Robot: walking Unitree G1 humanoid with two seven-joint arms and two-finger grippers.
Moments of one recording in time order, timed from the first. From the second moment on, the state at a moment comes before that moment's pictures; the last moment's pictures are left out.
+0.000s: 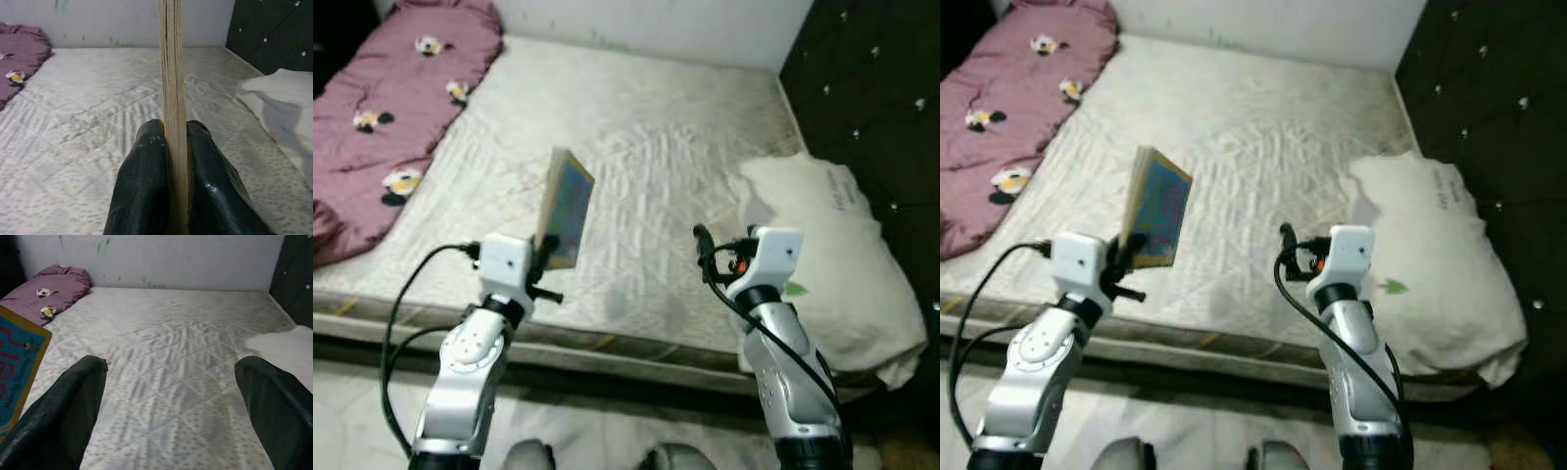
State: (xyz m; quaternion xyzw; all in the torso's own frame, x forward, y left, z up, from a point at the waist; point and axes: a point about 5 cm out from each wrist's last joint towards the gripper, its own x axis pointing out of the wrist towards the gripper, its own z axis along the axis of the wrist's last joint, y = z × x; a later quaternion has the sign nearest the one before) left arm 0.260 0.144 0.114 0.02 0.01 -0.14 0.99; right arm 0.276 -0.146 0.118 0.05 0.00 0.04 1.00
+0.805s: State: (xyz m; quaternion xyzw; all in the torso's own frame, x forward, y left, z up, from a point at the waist) left arm 0.257 0.139 0.112 -0.01 0.01 -0.18 0.98; right arm 0.277 -0.145 0.116 0.06 0.01 0.04 1.00
